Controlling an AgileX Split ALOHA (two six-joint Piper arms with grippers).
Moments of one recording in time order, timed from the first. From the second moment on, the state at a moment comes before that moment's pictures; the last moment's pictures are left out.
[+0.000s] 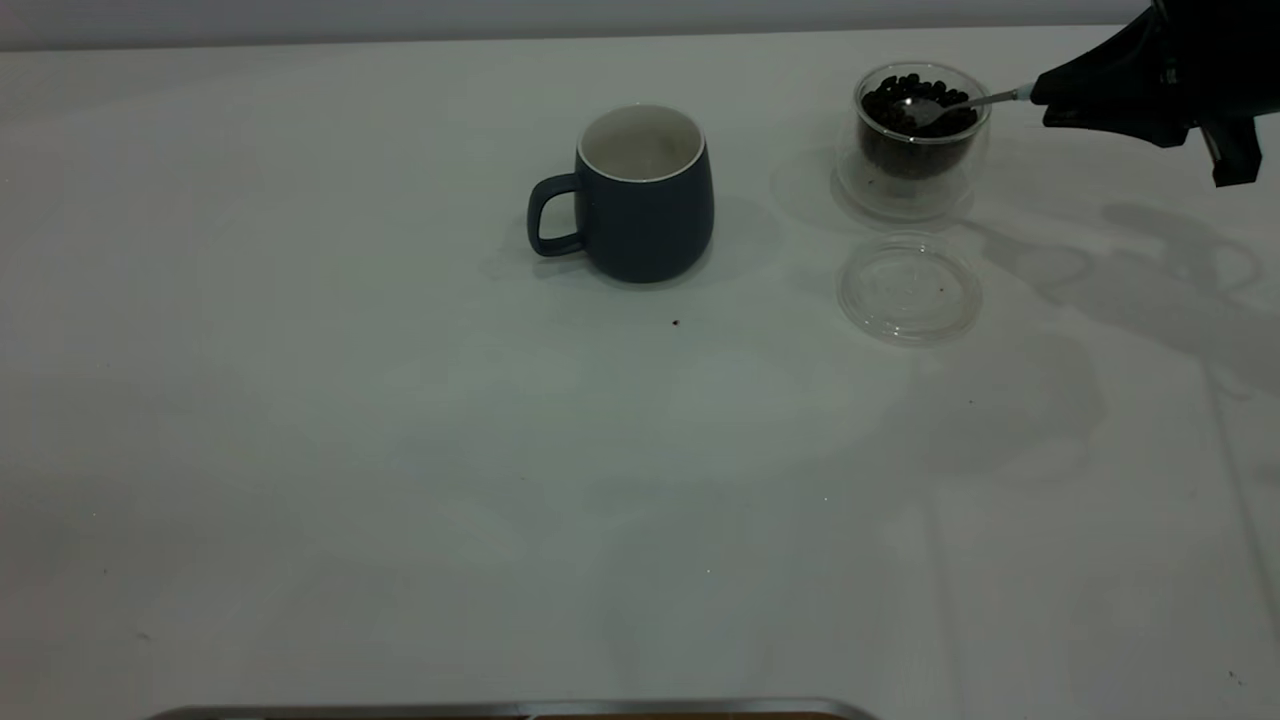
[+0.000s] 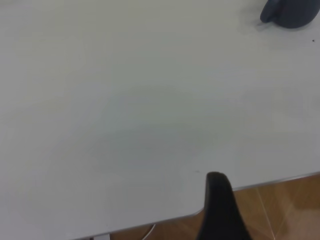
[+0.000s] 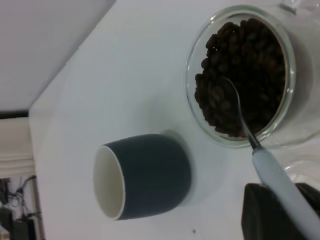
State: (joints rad) left arm -0.11 -0.02 -0.49 -0.06 1.14 0.07; right arm -0.19 2.27 -1.09 1.69 0.80 -1.21
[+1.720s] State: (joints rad) left arm -0.11 -0.02 -0.49 -0.06 1.14 0.08; right arm -0.26 2.34 -1.09 1.79 1.08 -1.12
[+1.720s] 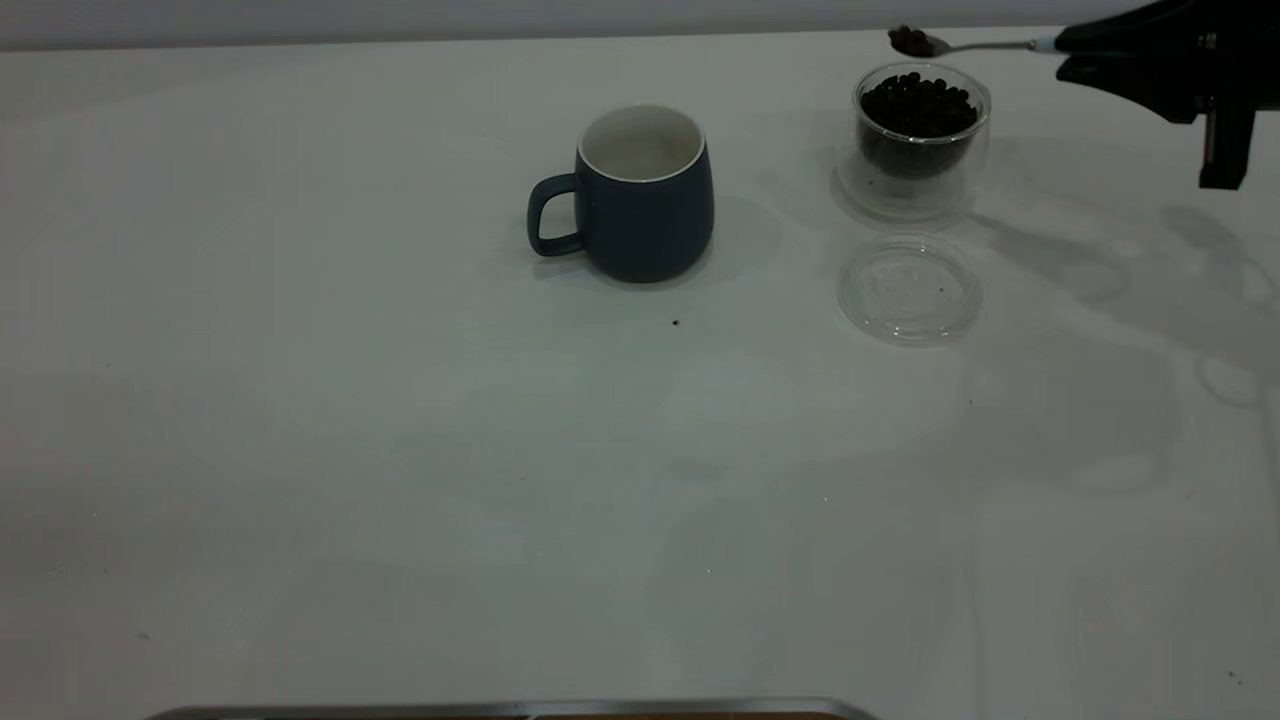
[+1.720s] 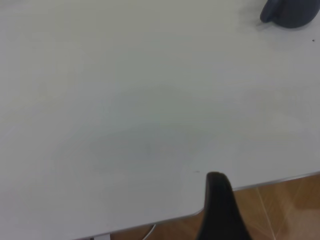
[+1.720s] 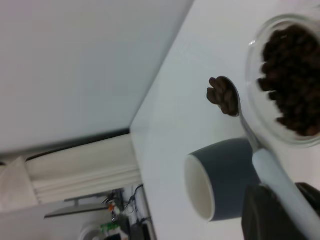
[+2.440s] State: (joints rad) left arm -0.11 -0.02 -0.49 -0.06 1.14 0.07; right arm 0.05 2.34 -1.09 1.79 1.09 -1.13
